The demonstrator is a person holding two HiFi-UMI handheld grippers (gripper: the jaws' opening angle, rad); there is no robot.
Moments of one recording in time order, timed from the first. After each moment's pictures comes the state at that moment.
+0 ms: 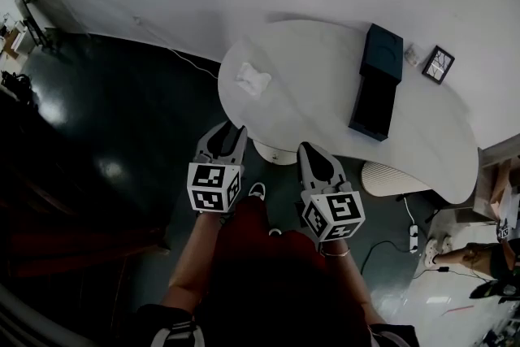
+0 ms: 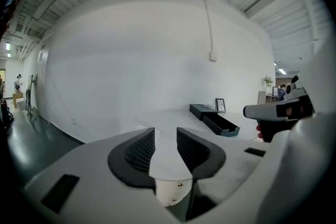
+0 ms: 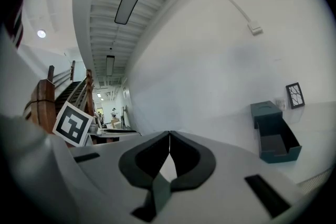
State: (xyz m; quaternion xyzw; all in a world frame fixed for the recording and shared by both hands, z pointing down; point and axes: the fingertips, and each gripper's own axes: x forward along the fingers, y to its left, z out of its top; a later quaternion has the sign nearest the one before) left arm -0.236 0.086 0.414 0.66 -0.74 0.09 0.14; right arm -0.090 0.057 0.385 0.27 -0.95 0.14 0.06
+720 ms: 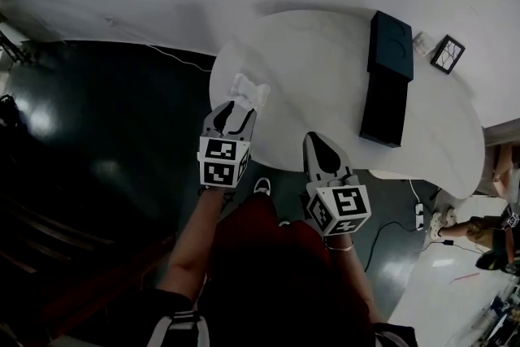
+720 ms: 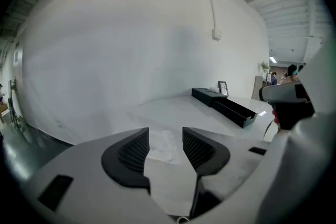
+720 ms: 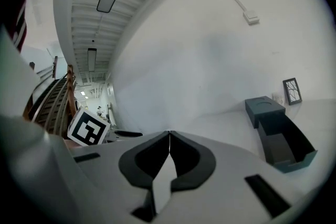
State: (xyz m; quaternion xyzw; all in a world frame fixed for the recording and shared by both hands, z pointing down) left arm -0.304 -0.039 0.467 0.69 -0.68 0.17 0.18; right arm -0.148 -0.030 0.405 0.34 -0.92 0.17 0.09
